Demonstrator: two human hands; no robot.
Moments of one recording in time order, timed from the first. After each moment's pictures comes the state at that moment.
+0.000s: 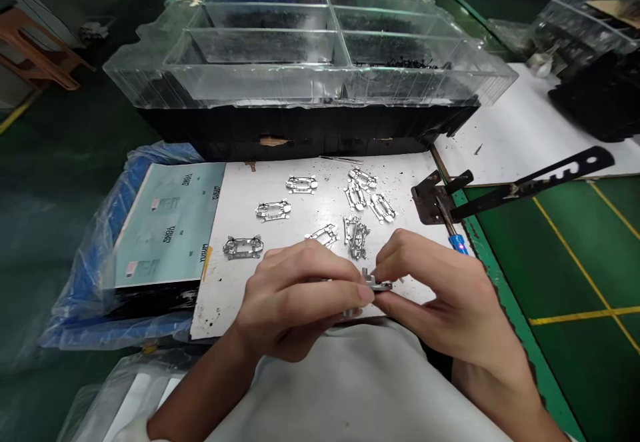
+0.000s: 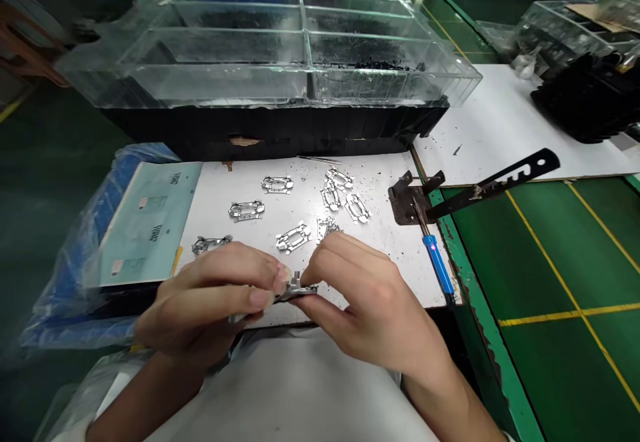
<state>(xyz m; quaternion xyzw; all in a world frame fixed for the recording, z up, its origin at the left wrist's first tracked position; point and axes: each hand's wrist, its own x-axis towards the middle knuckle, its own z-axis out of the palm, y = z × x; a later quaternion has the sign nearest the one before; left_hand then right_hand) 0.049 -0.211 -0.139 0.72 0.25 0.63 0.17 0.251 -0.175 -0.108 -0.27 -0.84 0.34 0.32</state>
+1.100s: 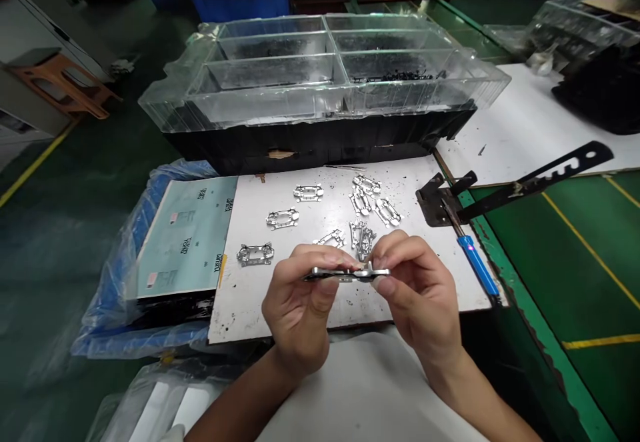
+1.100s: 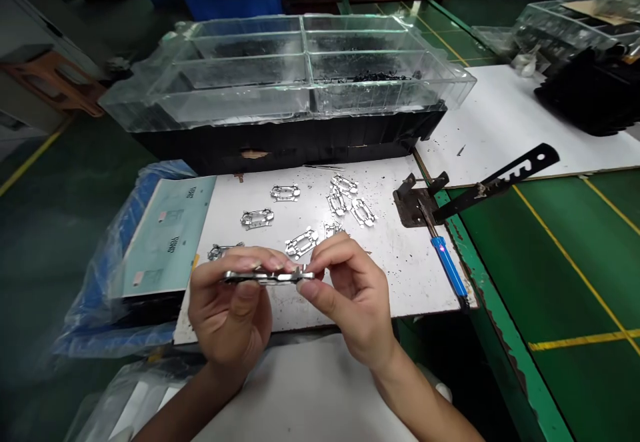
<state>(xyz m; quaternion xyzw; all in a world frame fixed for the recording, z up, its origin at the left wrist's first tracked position) 0.085 -0.231 -0.154 0.50 0.31 0.75 0.29 0.218 -0.203 -0.156 -0.23 -0.49 0.64 0.55</state>
